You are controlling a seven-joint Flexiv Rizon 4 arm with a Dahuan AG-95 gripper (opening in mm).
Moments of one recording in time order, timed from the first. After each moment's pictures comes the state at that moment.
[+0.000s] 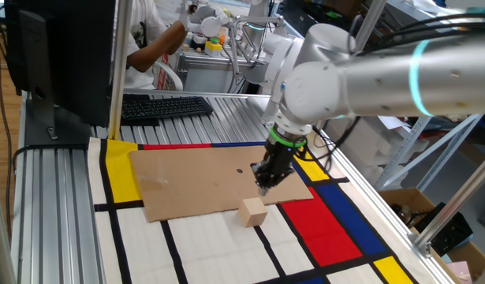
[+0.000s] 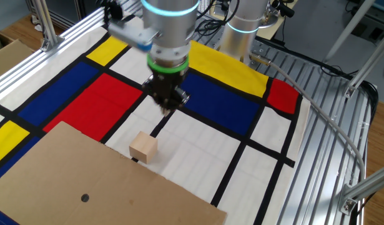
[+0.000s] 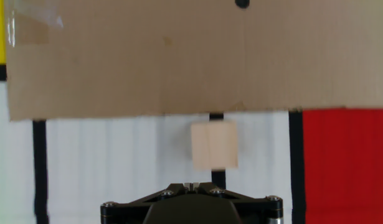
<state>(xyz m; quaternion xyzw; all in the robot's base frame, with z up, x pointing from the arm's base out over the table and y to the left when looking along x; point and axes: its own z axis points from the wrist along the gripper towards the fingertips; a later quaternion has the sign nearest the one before) 0.559 -0.013 0.139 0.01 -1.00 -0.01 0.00</state>
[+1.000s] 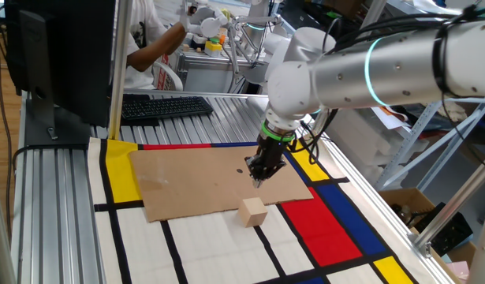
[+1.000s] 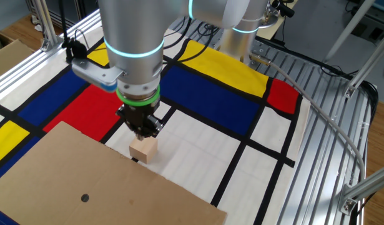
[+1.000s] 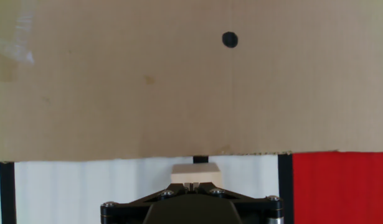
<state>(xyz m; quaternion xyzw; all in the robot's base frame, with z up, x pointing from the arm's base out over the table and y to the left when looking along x) 0.601 -0.032 0.114 0.02 -1.00 0.01 0.01</state>
